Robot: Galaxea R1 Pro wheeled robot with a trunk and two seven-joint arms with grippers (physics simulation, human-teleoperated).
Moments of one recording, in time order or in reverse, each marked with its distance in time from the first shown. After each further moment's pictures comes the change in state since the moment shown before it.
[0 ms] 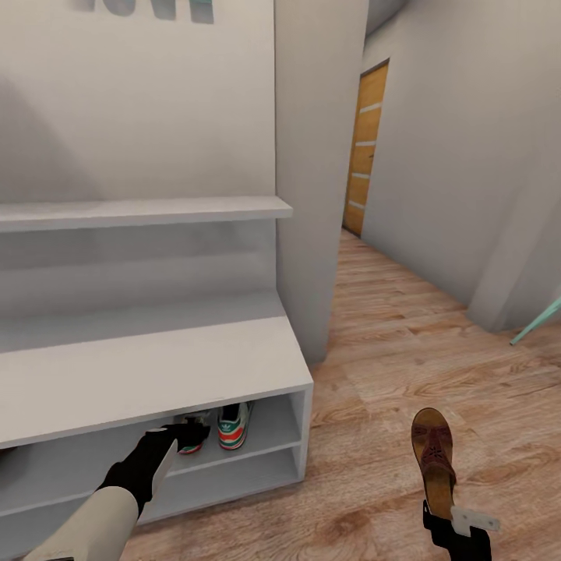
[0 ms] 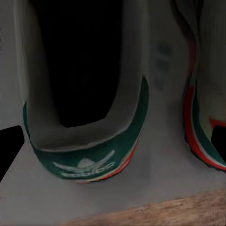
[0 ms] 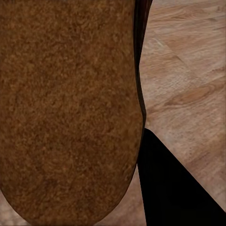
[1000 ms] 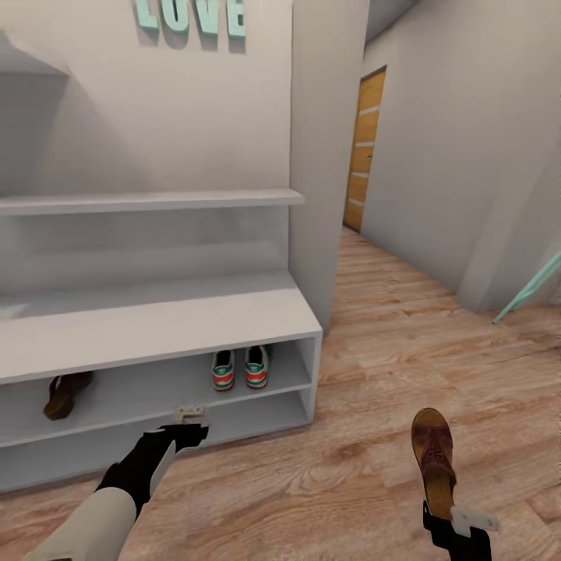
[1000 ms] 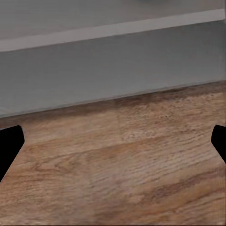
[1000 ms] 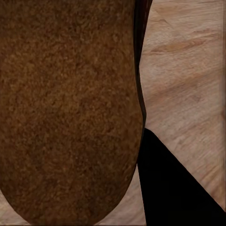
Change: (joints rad) left arm 0.003 0.007 0.002 0.000 0.003 -0.002 -0.001; right arm 0.000 0.000 0.000 0.001 0.000 0.001 0.000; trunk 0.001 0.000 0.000
